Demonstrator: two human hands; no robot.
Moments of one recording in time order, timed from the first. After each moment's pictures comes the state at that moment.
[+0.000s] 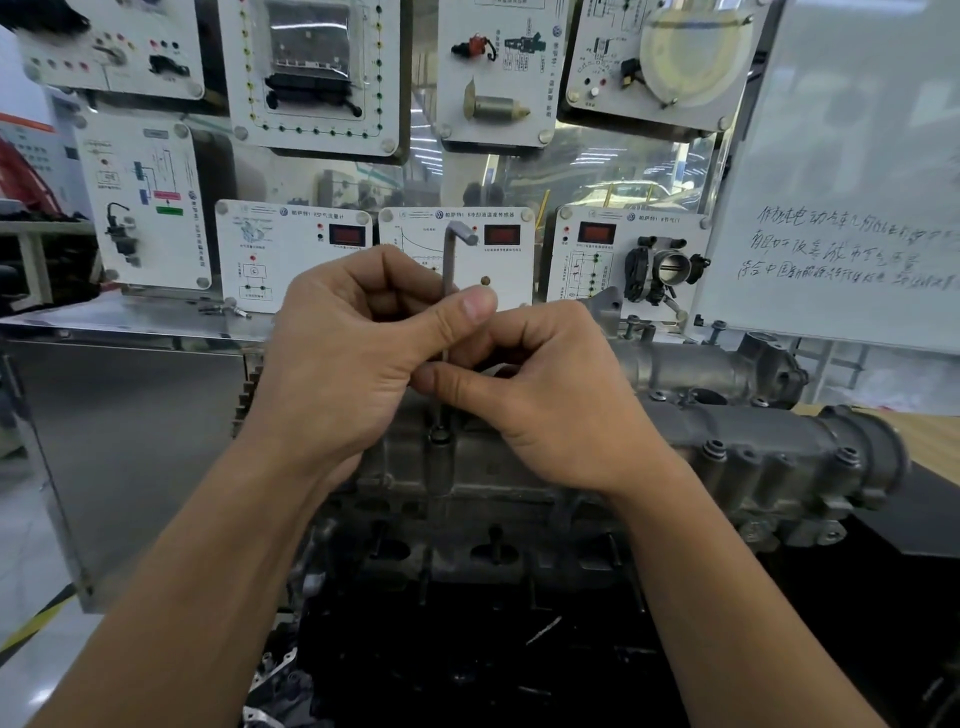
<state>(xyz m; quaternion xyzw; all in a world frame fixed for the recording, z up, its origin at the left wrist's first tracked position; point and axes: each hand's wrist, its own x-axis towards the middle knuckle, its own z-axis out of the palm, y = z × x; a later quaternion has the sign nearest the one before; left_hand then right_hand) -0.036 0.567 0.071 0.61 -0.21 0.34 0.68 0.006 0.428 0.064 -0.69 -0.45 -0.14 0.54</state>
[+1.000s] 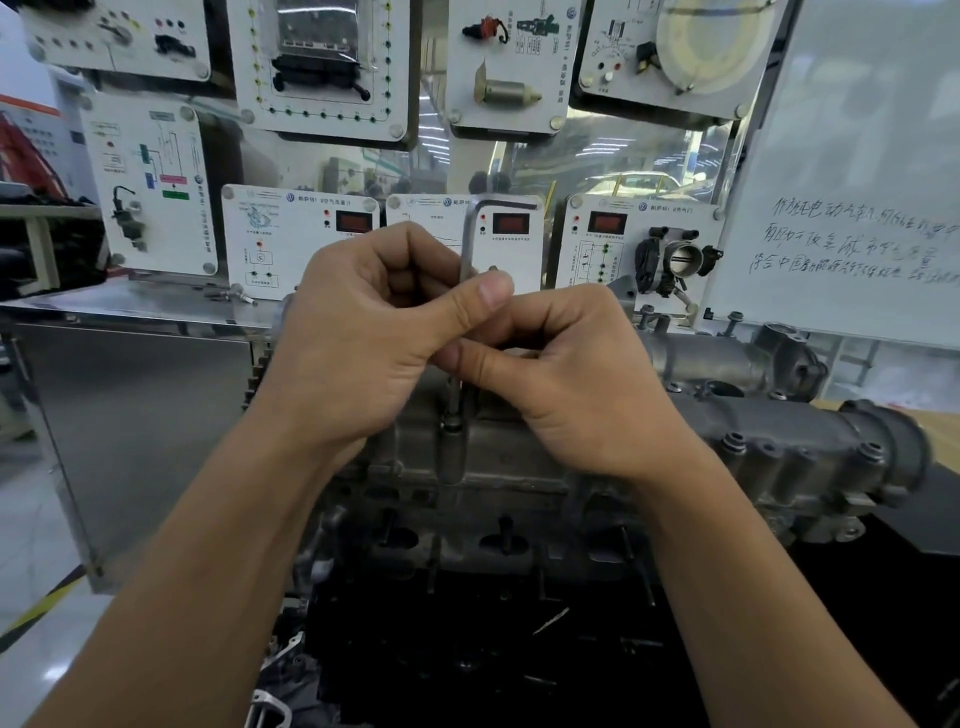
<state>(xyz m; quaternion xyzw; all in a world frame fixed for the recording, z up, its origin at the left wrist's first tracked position) -0.035 0.570 0.072 0.66 -0.22 0.35 0.63 0.010 0.427 0.064 -0.68 -0.45 -0.14 0.55</state>
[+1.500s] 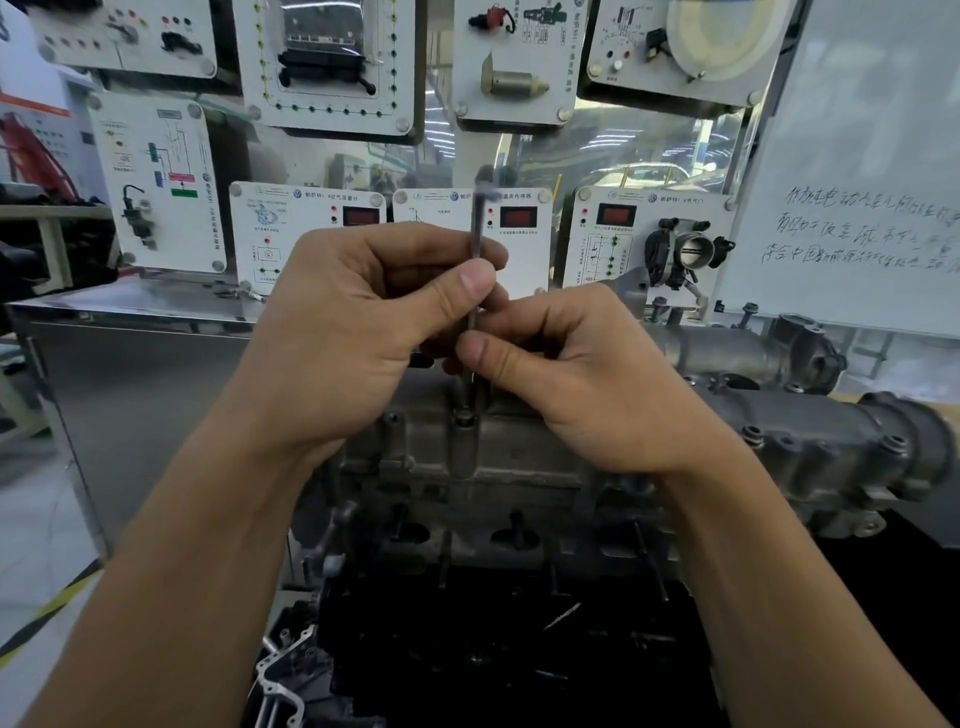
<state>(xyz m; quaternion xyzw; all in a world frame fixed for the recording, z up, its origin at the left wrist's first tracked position) -0.042 0.579 0.074 0.70 -0.24 0.32 0.59 0.013 0.421 0.066 -0.71 -0.49 -0.11 0.50</state>
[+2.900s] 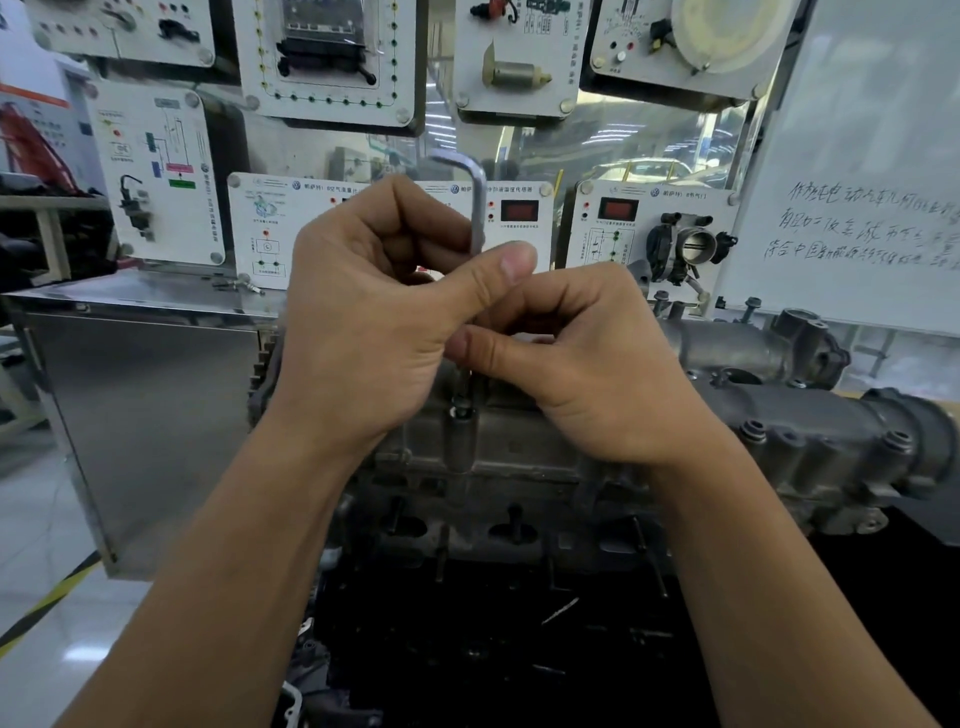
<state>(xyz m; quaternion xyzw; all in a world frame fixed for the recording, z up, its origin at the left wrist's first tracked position) -0.032 0.563 0.070 0.62 -0.24 0.43 0.60 0.014 0.426 0.065 -0.67 -0.48 -0.14 0.55</state>
